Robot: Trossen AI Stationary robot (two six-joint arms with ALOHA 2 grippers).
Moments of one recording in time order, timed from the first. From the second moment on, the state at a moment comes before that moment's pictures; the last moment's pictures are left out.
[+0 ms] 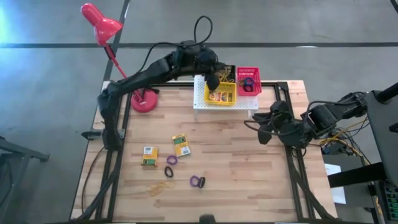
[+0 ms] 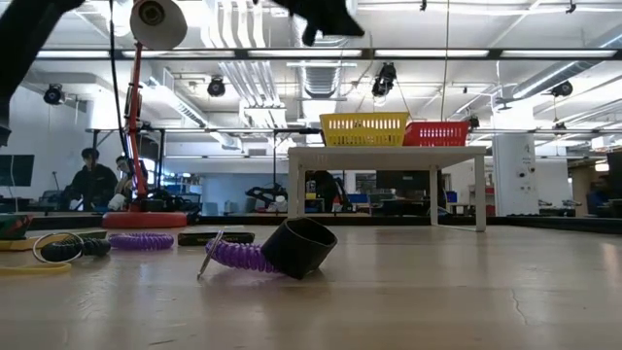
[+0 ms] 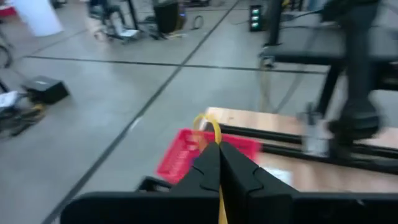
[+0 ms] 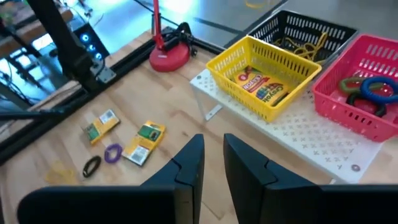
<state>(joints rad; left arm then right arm) 0.41 1.91 2.01 -0.40 0.05 0.14 0.46 1.07 1.32 -1.11 0.85 1.05</state>
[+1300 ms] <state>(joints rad) 0.45 1.74 1.98 -0.79 0.20 -0.01 0.44 1.20 1.30 -1.02 0.84 0.99</state>
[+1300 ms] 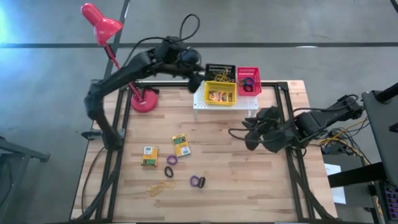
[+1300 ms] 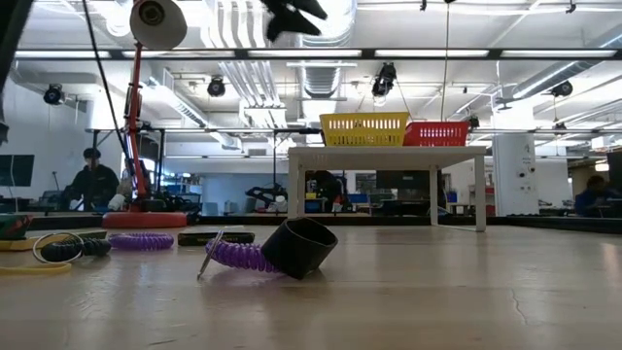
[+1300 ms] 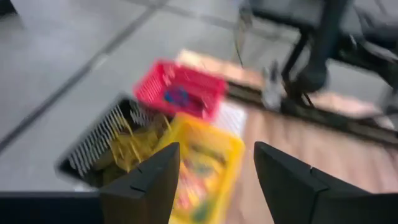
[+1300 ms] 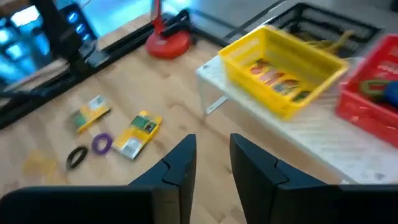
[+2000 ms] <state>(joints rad) 0.23 1.17 1.30 -0.91 0.18 -0.33 0.28 1.71 1.24 -0.36 -0.16 0.12</state>
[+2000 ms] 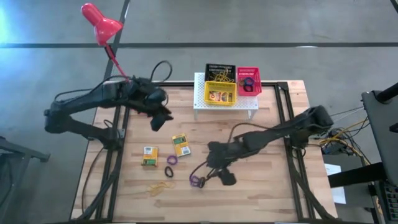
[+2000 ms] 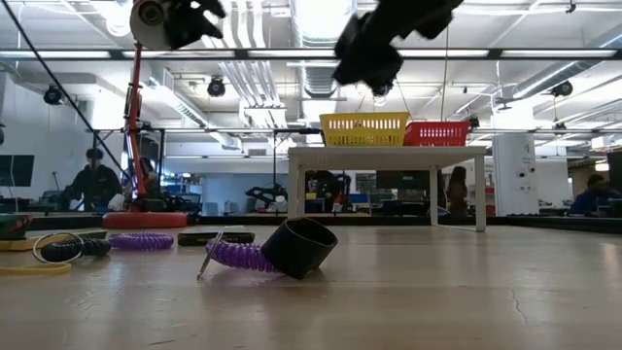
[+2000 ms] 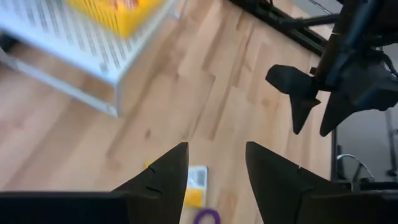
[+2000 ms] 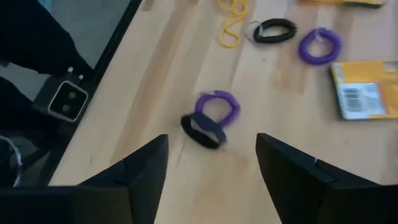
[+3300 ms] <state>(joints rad) 0.19 0.82 0.90 -0.80 0.20 -0.36 0.29 2.16 1.54 -0.61 -0.16 0.37</state>
